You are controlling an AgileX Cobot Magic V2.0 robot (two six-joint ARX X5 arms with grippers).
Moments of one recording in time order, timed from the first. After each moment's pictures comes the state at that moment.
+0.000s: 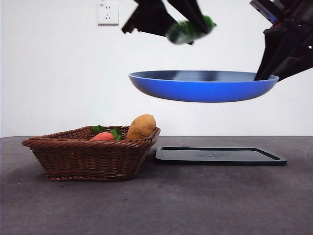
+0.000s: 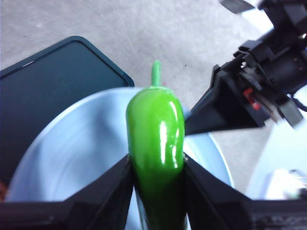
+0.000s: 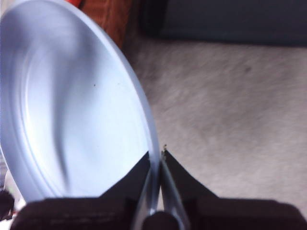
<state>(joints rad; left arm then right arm) -0.77 1.59 1.40 -0.44 0.28 -0.15 0.19 1.35 1.06 -0.79 -0.56 0.15</state>
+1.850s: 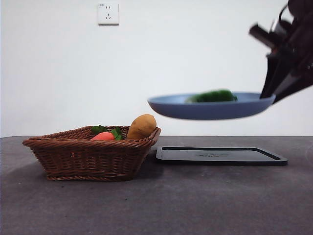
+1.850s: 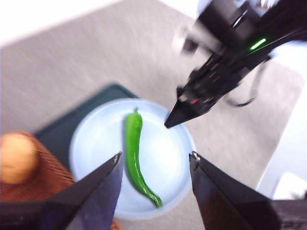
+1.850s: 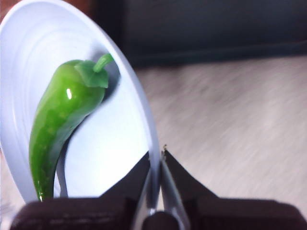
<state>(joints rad) -0.78 1.21 1.40 -0.65 0.12 -0.07 0.10 1.51 1.11 -0.71 -0.51 0.27</state>
